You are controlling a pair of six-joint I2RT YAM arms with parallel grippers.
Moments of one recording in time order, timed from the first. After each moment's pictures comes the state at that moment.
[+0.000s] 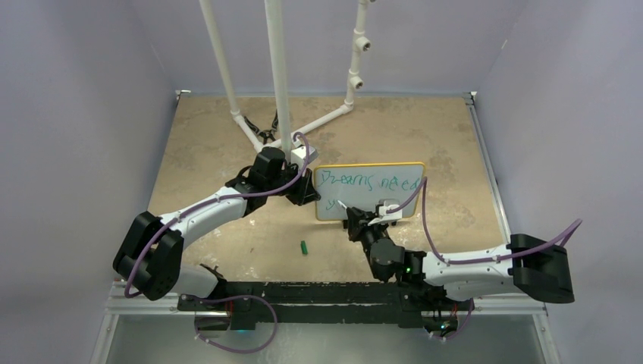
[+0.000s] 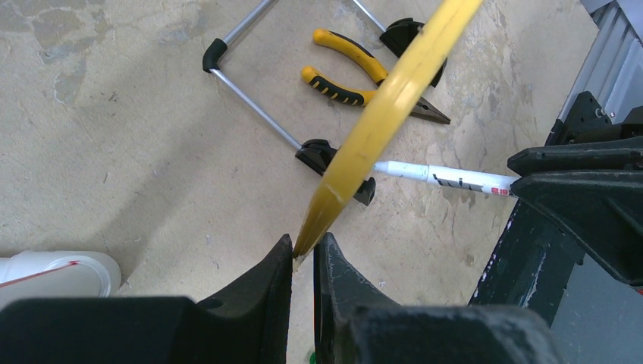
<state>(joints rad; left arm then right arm) -0.58 1.39 0.81 -0.02 0.47 -0.18 1.36 1.09 0.30 0.71 1.11 0.47</state>
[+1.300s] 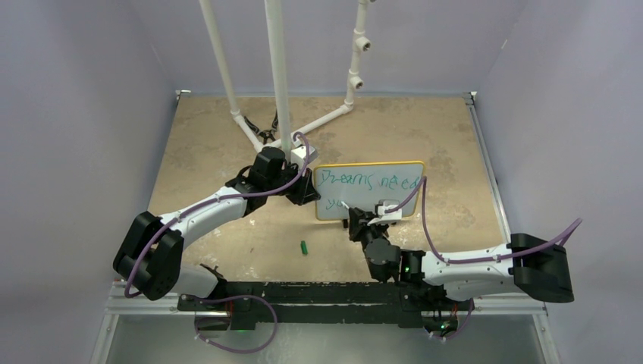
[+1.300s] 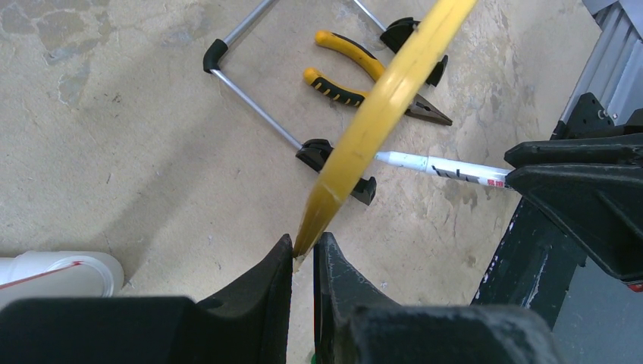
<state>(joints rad) -0.58 1.39 0.81 -0.02 0.46 -0.18 1.36 1.09 0.32 0.58 1.17 0.53</state>
